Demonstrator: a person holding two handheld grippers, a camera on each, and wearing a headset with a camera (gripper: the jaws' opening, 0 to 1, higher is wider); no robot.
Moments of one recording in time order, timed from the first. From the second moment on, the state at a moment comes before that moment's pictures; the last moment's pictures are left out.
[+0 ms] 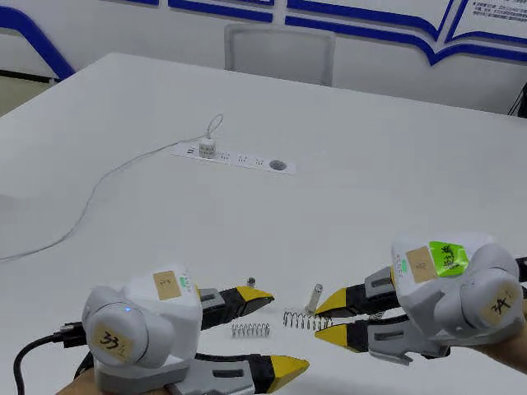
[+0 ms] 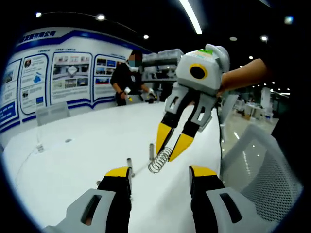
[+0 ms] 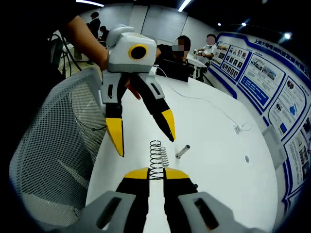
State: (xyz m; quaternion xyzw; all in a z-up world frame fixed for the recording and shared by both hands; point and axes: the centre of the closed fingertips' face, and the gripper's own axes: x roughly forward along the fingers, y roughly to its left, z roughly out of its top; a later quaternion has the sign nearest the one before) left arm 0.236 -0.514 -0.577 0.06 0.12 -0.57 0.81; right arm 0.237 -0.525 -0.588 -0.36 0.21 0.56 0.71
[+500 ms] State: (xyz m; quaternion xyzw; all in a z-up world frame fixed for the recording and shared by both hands) left arm 0.225 -0.520 -0.574 0.10 0.11 -0.61 0.78; right arm 0.227 -0.519 -0.584 -0.39 0.19 0.58 0.69
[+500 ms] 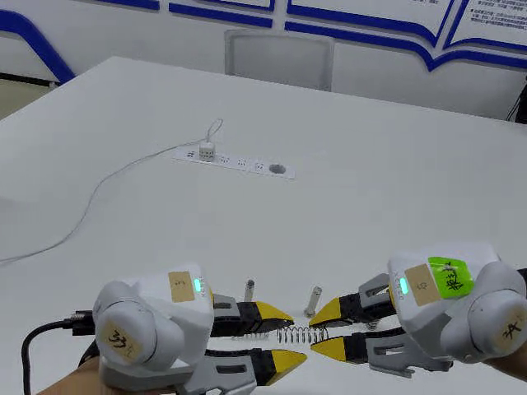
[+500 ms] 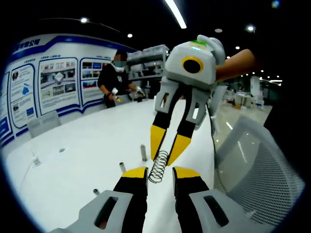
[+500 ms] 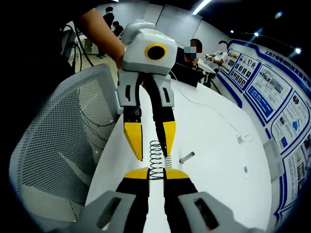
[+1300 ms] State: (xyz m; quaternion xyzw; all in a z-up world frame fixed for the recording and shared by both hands) left arm 0.223 -0.523 -0.573 0.18 0.06 -0.63 0.75; right arm 0.226 -0.523 -0.580 -0.39 0.19 0.58 0.68
